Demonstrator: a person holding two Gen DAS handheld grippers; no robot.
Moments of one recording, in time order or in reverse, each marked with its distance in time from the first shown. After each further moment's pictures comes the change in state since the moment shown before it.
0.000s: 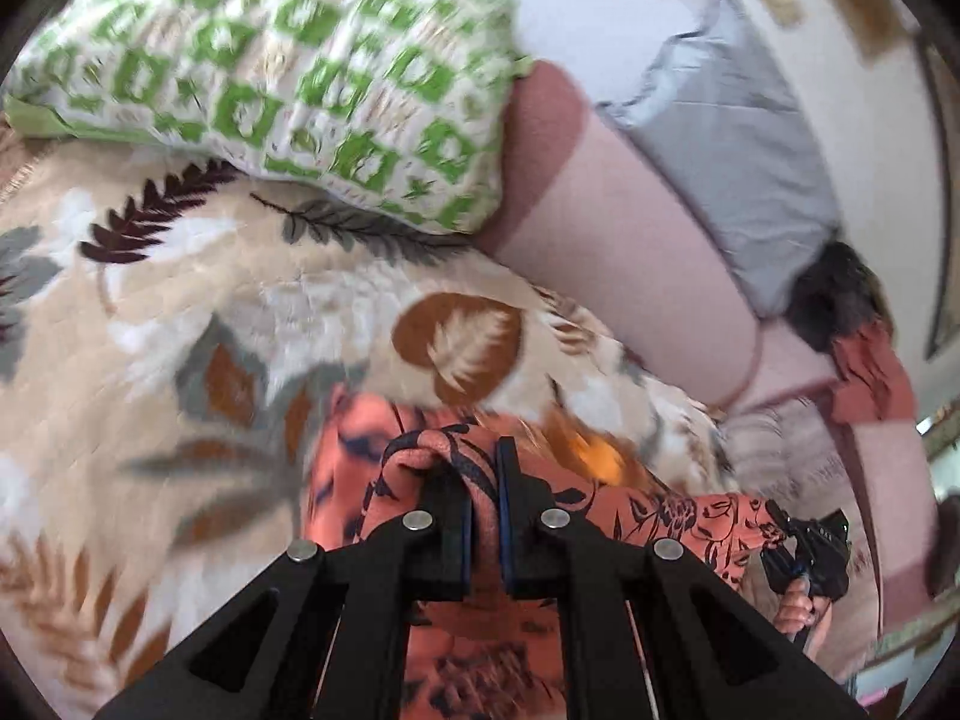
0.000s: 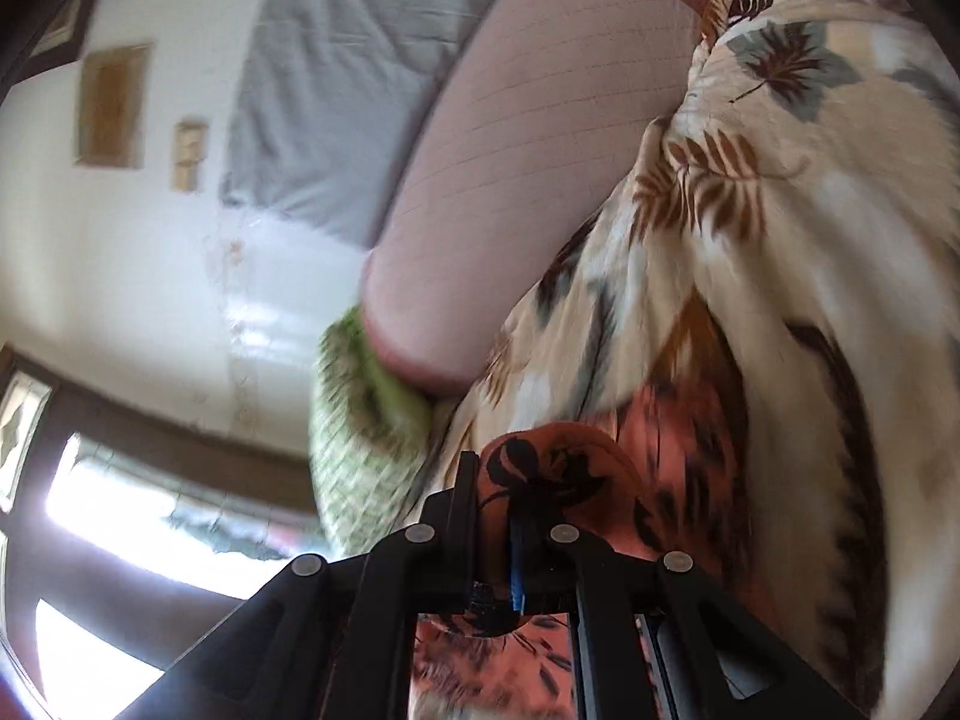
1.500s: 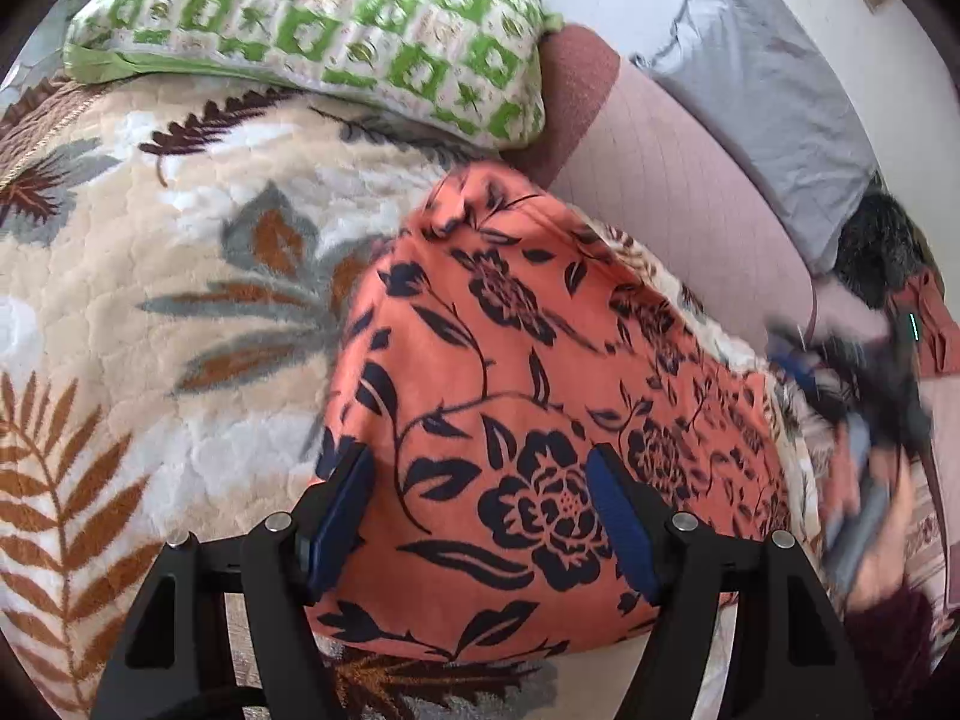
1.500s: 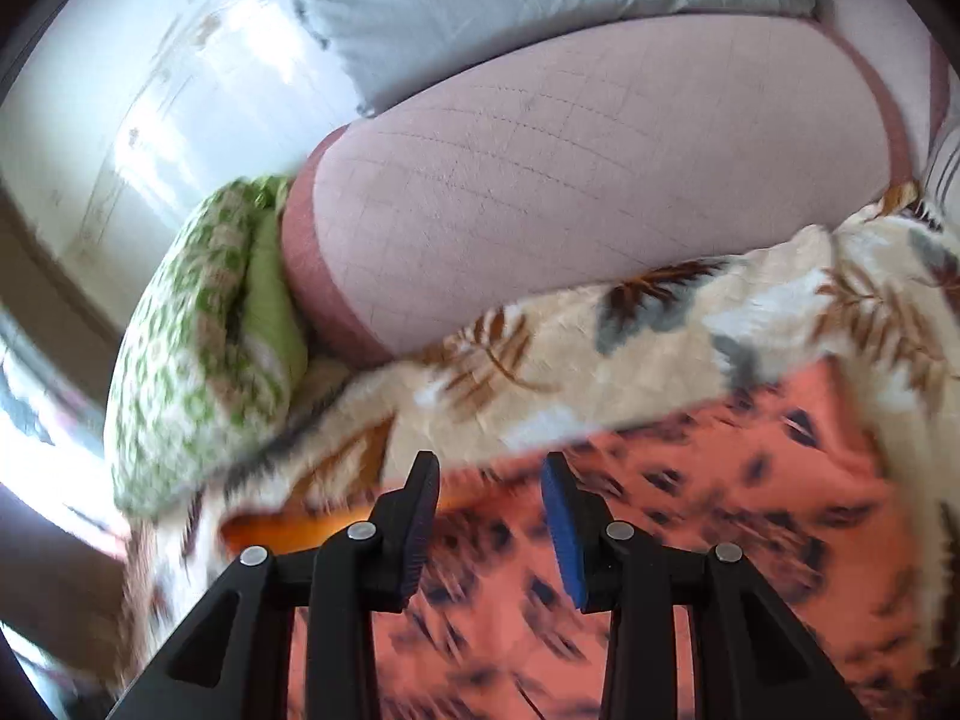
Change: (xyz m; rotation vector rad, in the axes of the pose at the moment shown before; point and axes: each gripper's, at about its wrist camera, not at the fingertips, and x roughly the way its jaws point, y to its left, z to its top) left arm -0.006 0.008 -0.101 0.039 -0.046 0.137; right arm 0.181 0.125 -0.048 -0.533 0.020 -0.444
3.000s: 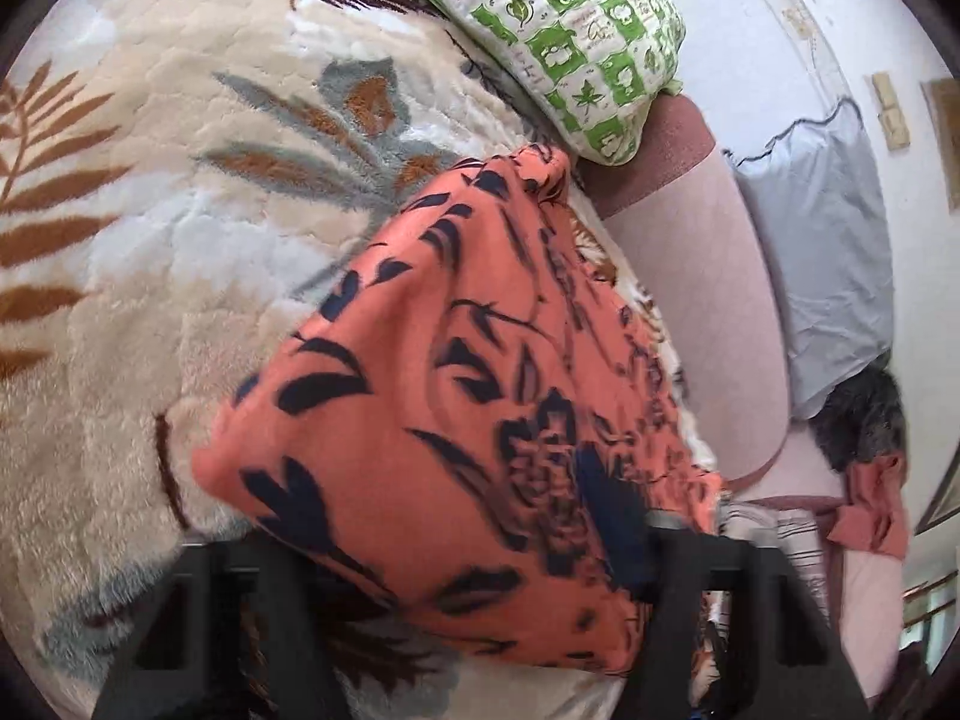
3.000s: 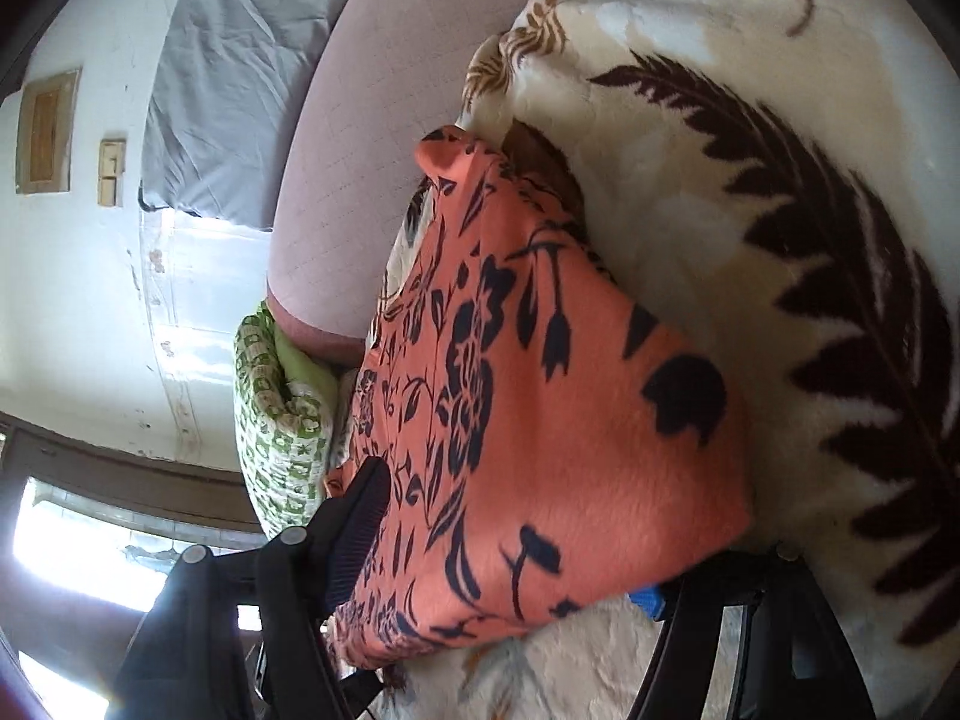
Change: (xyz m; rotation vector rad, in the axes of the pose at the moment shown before) left arm 0.027 0.023 -0.044 -0.411 -0.035 -0.081; right arm -0.061 -0.185 -0.171 0.644 0.003 0.338
